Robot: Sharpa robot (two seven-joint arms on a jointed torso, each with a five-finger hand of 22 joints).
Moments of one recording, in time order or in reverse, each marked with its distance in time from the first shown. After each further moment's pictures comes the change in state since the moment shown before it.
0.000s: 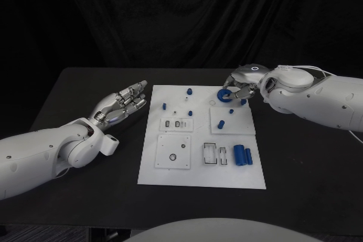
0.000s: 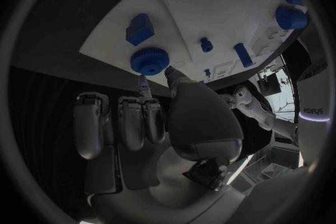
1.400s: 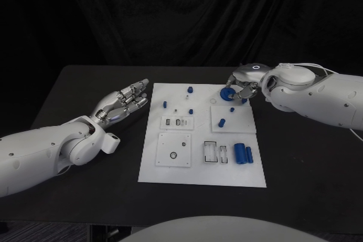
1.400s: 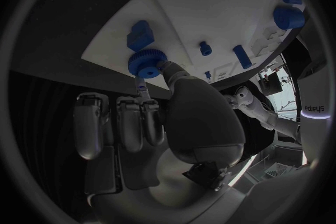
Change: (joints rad) left arm -0.002 0.005 0.000 -0.005 -0.006 0.009 0.000; left_hand -0.004 0.004 0.010 -0.010 0.000 -0.004 -0.004 0.000 0.000 -0.009 0.009 0.000 0.000 0.002 0.017 0.000 0.001 0.000 0.000 0.033 0.000 0.000; right arm 0.000 0.001 0.003 -0.002 0.004 0.037 -0.009; right_hand 0.103 -0.034 0.080 -0.133 0.283 0.076 0.021 0.038 0.050 0.000 0.007 0.000 0.000 -0.001 0.006 0.000 0.000 0.000 0.000 0.007 0.004 0.000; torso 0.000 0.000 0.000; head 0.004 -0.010
